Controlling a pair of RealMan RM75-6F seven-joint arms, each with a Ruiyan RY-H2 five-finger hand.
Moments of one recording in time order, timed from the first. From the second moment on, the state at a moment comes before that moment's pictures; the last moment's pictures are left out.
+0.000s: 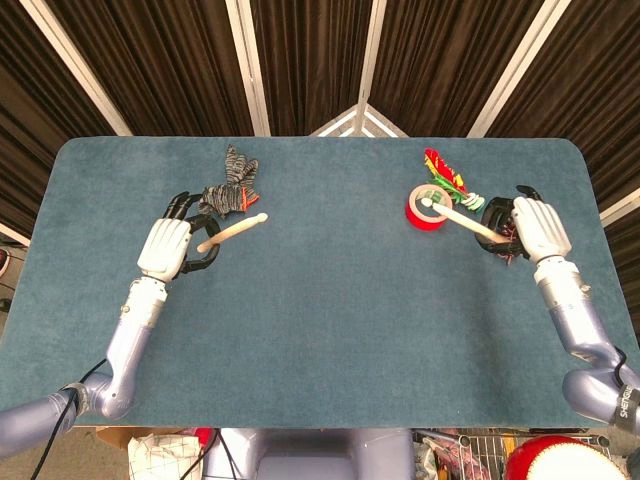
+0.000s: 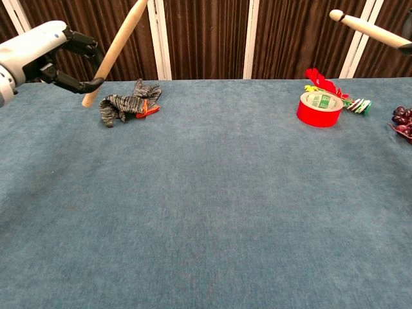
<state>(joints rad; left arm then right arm) -0.64 -1.56 -0.30 -1.37 1.24 1.14 0.03 0.60 -1.09 0.35 -1.51 -1.06 0.85 0.18</state>
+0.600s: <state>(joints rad) -0.70 -1.61 -0.32 -1.43 1.17 1.12 0.14 0.70 -1.15 0.35 -1.64 -0.91 0.86 -0.01</state>
